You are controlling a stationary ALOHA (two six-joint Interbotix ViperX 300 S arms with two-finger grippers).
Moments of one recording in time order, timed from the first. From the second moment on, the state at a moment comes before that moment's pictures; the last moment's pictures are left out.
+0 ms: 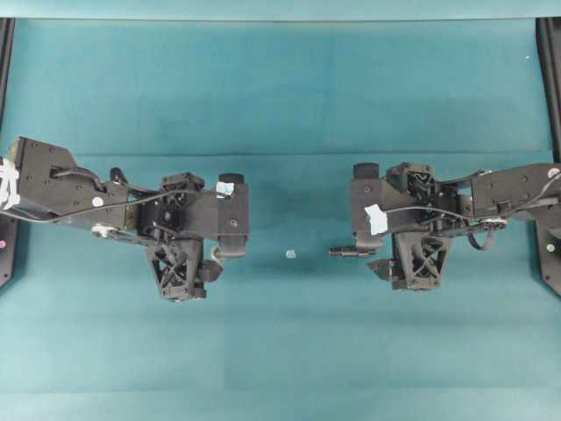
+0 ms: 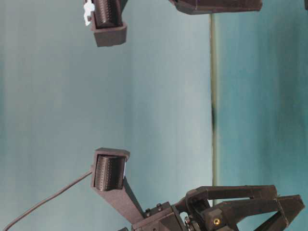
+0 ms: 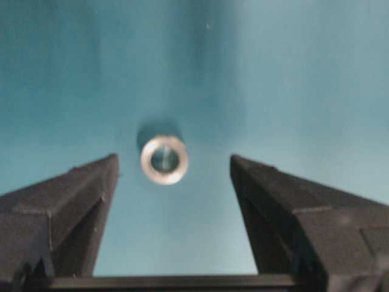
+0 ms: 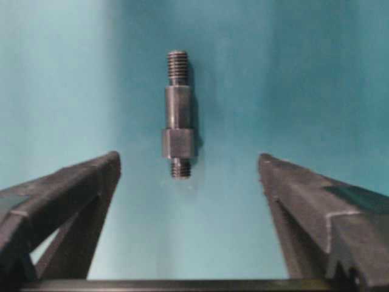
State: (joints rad) left arm -0.02 0.00 0.65 0.02 0.37 -0.08; right arm -0.01 -0.13 0.80 0.00 0.43 -0.02
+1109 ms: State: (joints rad) left arm -0.02 0.10 0.66 0.02 0.32 -0.07; right arm -0.01 0.02 0.80 0.00 0.30 -0.04
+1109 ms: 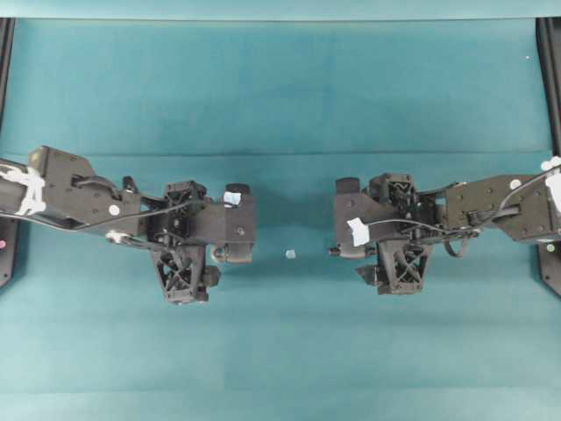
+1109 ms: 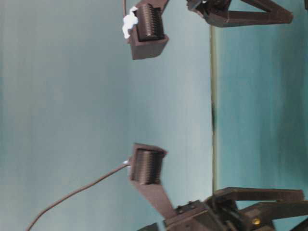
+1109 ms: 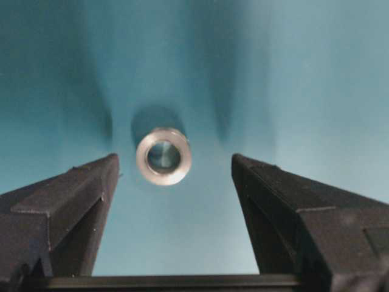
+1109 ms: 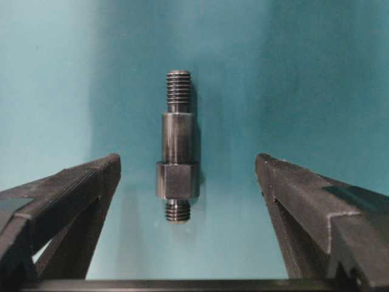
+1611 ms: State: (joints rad) left arm -0.01 0.13 0.66 0.02 0.29 -0.08; right arm -0.01 0.02 0.81 0.00 0.30 -0.04
